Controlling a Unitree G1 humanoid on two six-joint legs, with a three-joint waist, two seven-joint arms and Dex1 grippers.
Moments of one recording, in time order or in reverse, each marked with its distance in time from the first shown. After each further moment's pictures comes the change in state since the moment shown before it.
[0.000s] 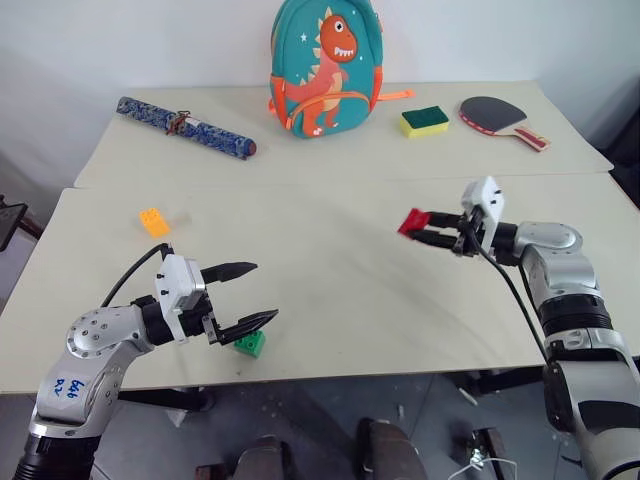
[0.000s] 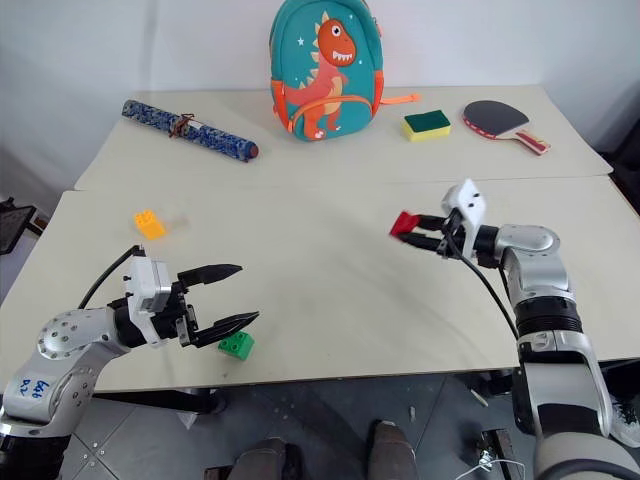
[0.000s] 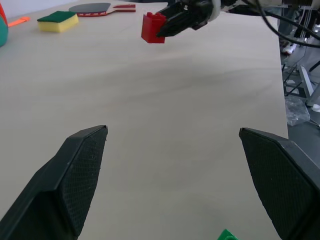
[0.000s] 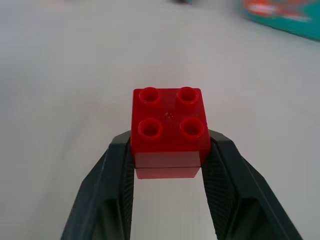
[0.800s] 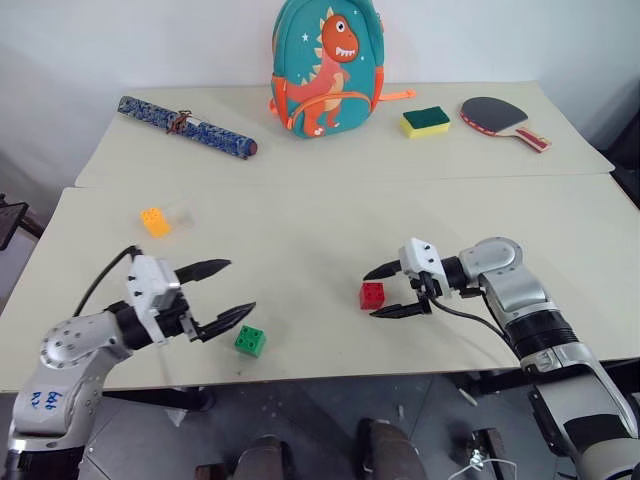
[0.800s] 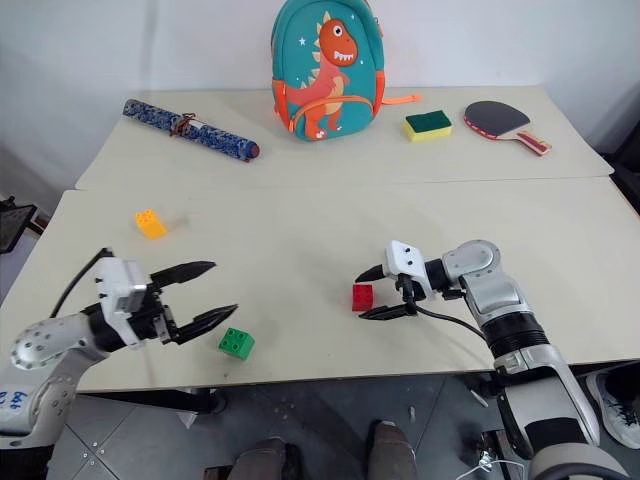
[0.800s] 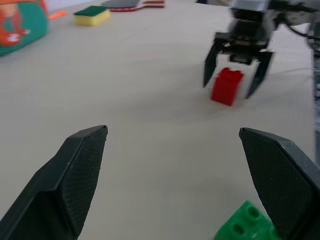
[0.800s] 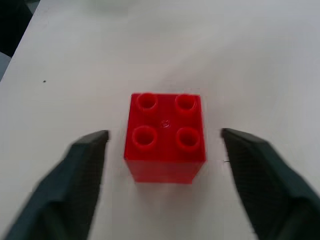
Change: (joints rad) left arm 0.095 -0.006 0.181 0.040 -0.004 -0.030 0.042; right arm 0.051 0.043 0.187 -0.067 -0.090 -0.181 0.161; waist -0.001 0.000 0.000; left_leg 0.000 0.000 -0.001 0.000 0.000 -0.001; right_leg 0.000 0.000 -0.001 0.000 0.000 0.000
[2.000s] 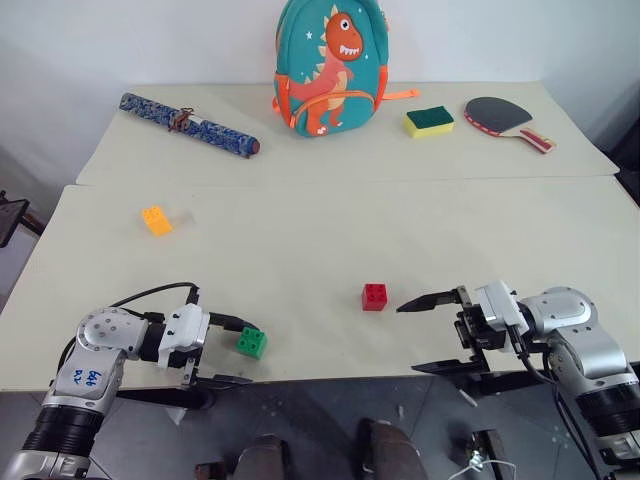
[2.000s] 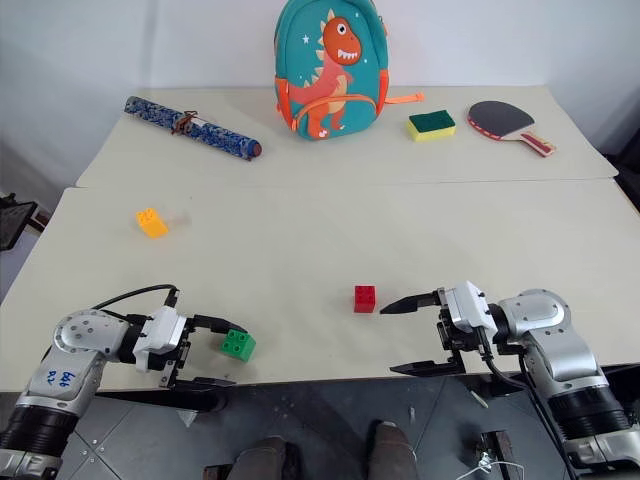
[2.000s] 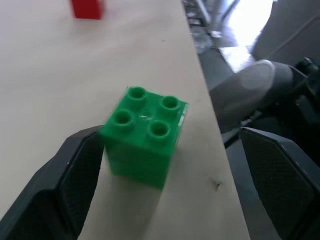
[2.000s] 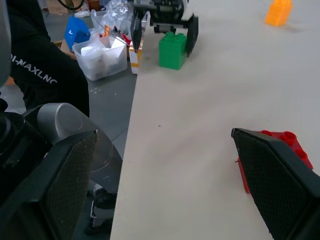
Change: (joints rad) left arm -0.198 0.080 -0.343 0.416 0.193 -0.361 -0.590; right arm 0.454 -0.223 -0.107 -0.435 0.400 -0.020 0.055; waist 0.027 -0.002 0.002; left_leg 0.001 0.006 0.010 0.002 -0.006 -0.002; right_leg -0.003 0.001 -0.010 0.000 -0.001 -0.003
